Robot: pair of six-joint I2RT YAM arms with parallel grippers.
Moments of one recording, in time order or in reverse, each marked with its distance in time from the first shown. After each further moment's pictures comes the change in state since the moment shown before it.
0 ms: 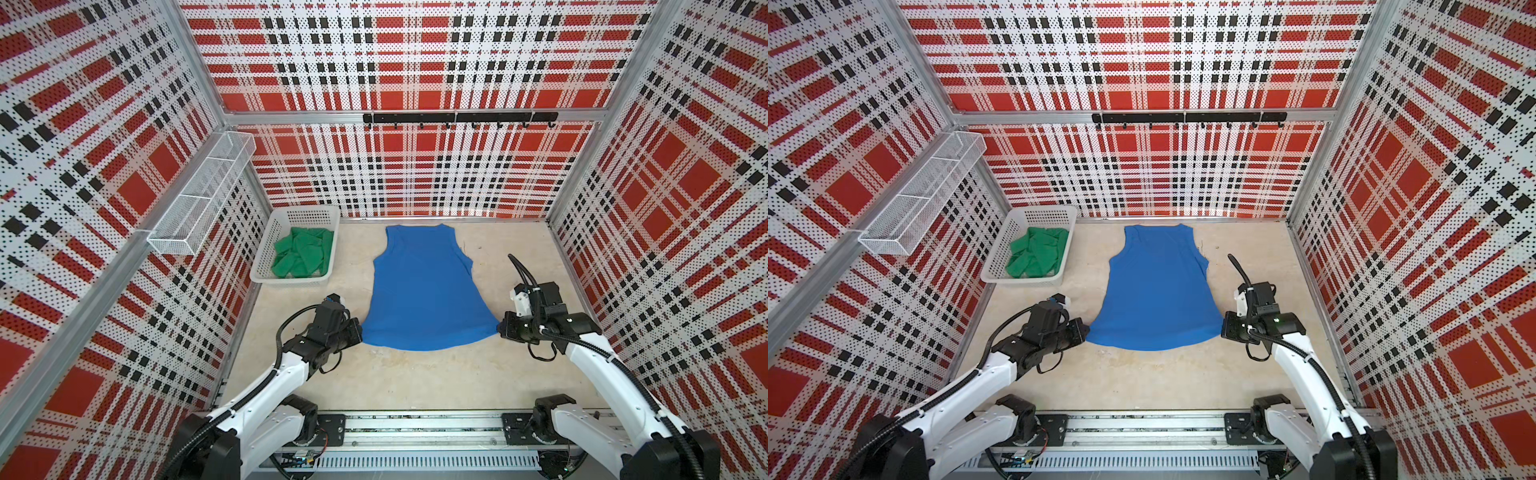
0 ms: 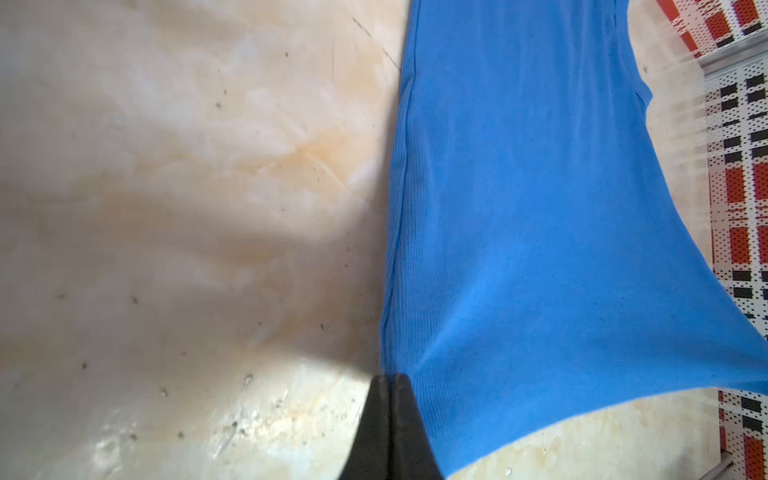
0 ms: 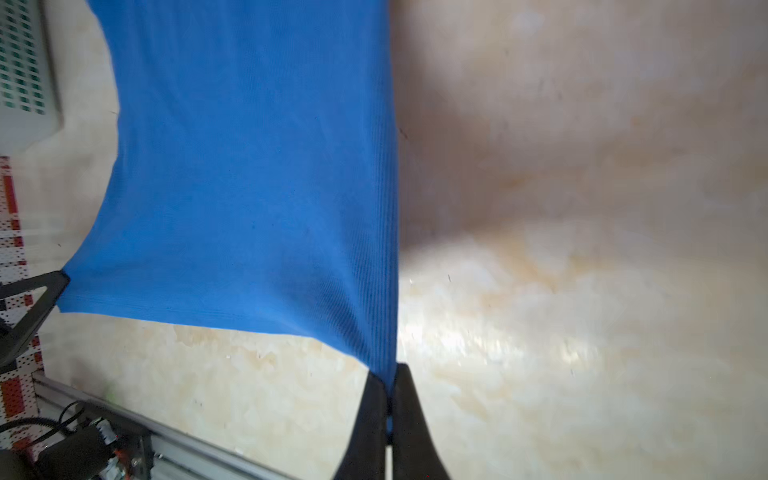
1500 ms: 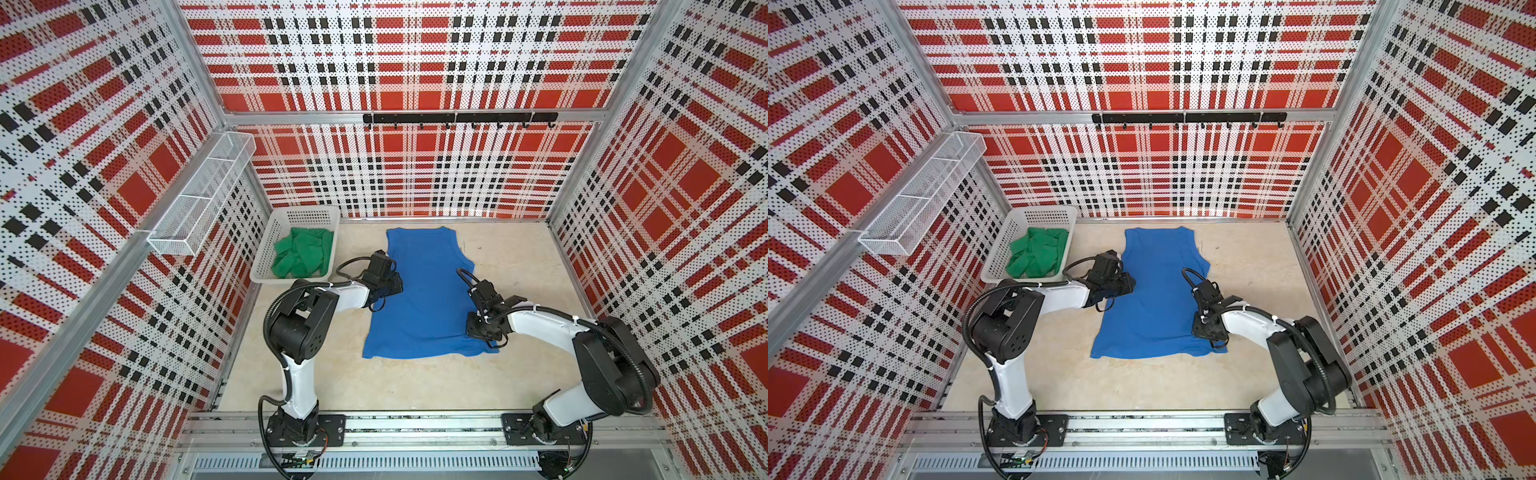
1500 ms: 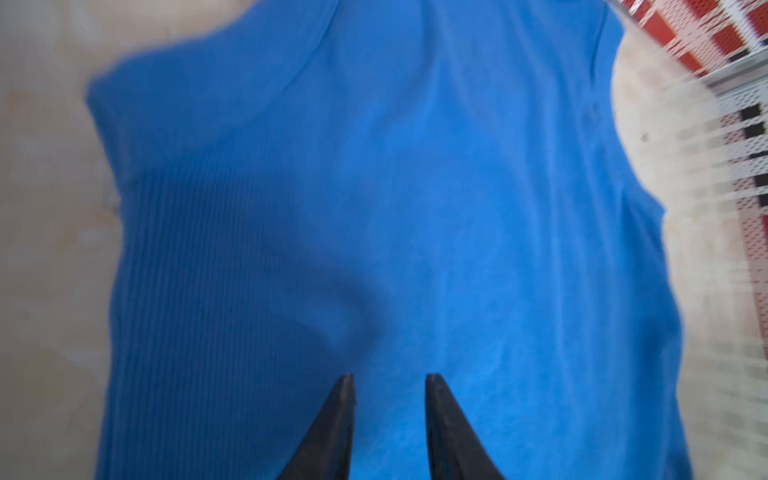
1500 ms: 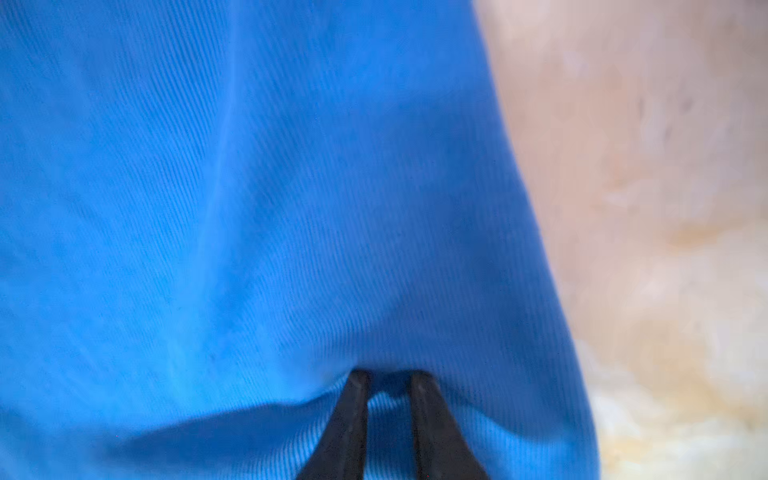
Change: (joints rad) left arm -0.072 0.969 0.603 0.413 -0.025 0.089; right arm 0.298 0.561 0.051 0.346 0.297 0.285
